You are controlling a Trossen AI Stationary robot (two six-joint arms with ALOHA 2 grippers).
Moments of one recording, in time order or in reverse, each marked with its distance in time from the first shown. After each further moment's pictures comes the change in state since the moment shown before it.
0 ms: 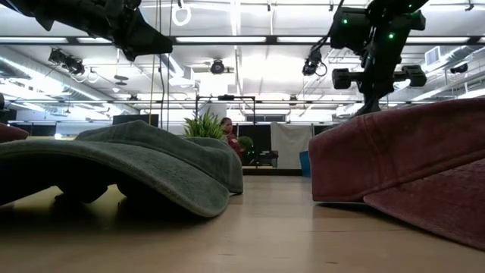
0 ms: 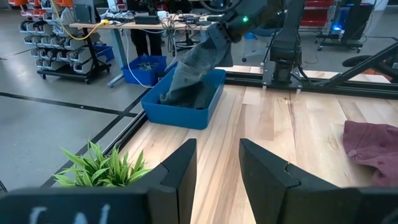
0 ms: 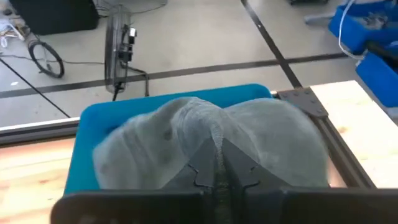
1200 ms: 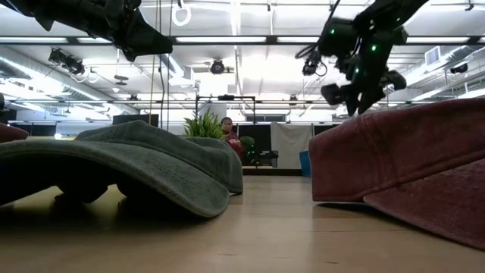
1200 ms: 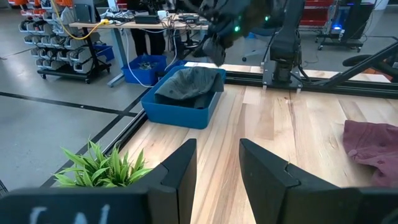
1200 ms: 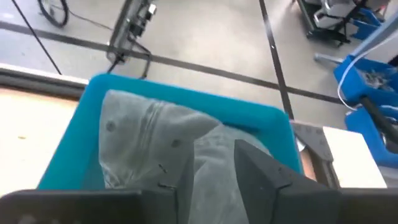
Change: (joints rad) left arm 0.000 0.000 0.000 -0.002 0.000 0.000; right arm -0.063 0.071 0.001 0.194 -0.054 -0.466
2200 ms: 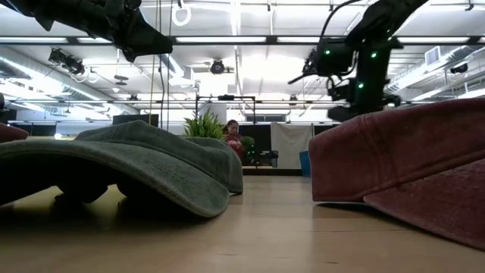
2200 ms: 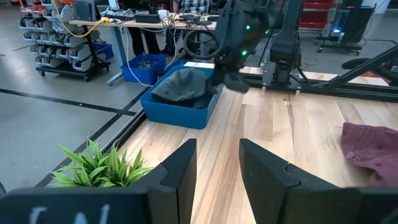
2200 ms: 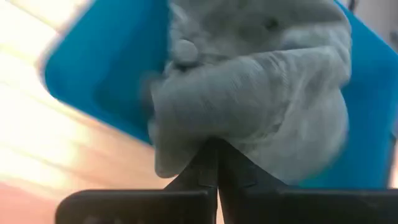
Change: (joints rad) left arm 0.000 0.000 0.000 0.000 0.000 -0.019; right arm -0.001 0.133 0.000 -0.068 -0.372 -0.225
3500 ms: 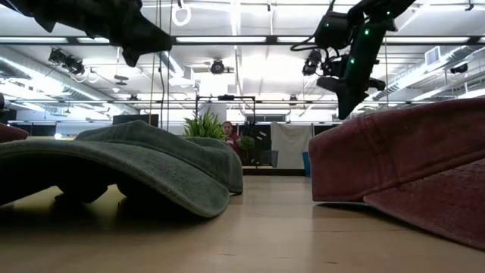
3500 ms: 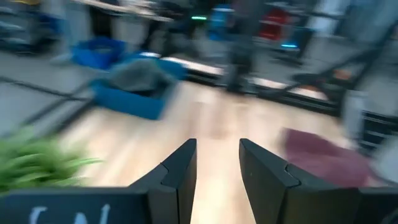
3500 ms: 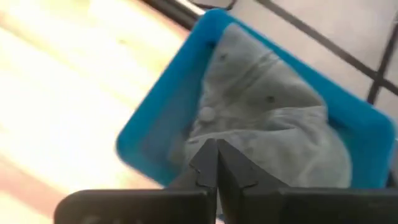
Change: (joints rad) left arm -0.012 0.000 0.000 -0.007 0.165 -0.166; right arm -0.102 -0.105 0.136 -0.008 -0.143 -0.179
